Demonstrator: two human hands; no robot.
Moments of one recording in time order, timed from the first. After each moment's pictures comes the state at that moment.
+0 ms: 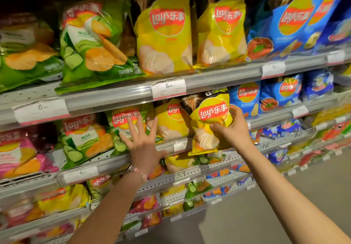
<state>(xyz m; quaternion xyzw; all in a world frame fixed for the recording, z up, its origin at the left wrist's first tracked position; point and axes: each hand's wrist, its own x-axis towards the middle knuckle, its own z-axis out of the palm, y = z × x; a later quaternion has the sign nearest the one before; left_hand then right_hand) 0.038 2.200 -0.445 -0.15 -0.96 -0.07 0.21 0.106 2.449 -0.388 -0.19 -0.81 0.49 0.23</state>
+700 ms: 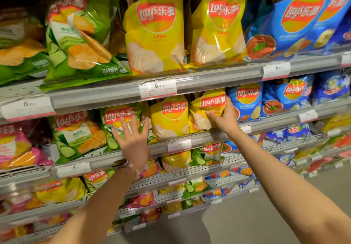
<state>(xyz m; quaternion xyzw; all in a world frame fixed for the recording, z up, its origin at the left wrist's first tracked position) 0.009 2.215 -0.467 -0.03 -0.93 0.14 0.35 0.032 2.499 -0.414 -0.12 -0.85 0.46 0.22</state>
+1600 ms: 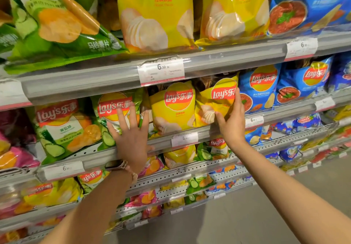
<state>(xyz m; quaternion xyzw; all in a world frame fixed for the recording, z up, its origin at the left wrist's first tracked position) 0.016 2.207 -0.464 -0.09 -0.97 0.07 0.19 0.049 2.465 -0.455 -0.15 -0.83 0.42 0.33</state>
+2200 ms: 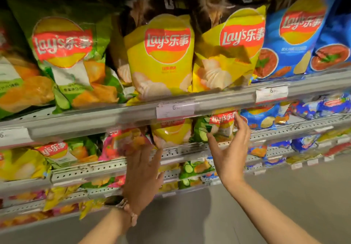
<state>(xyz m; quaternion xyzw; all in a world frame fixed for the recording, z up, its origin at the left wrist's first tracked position) 0.086 2.234 -0.636 -0.26 -0.94 -0.06 0.23 0.101 2.445 -0.595 -0.15 -0.82 0.42 0.36</state>
